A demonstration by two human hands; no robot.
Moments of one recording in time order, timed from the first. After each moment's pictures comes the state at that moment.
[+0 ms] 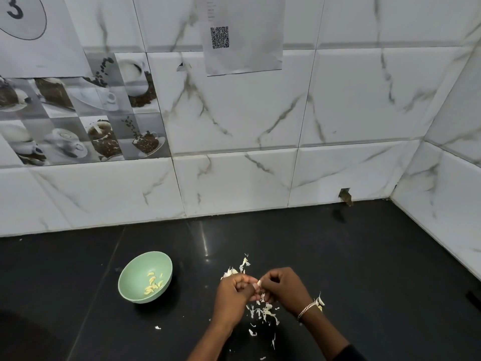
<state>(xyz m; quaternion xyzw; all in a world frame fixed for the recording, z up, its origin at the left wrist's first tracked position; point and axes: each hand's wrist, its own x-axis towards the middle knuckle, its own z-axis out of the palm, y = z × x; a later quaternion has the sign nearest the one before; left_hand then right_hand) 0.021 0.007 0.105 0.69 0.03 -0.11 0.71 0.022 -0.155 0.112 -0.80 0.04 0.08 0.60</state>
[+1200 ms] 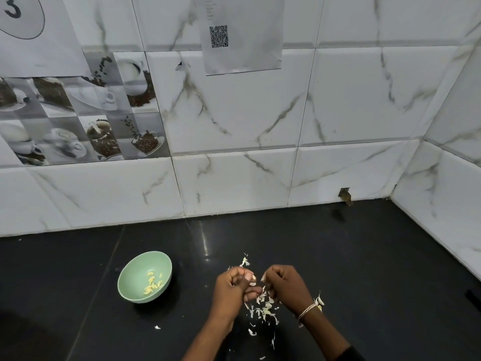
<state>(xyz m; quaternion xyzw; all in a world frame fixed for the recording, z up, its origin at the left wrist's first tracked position) 0.023 0.007 0.113 0.63 0.06 -0.11 0.77 0.021 -0.153 0.121 -0.82 0.07 0.04 0.57</state>
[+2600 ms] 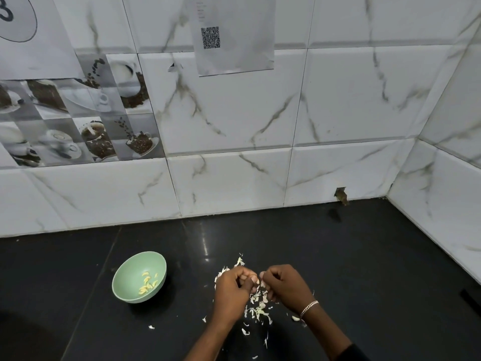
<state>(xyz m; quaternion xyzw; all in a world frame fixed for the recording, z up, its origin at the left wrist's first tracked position) 0.017 -0.010 0.129 0.82 -0.04 -0.01 0.57 0.017 -0.175 0.129 -0.85 0.03 0.06 0.52</state>
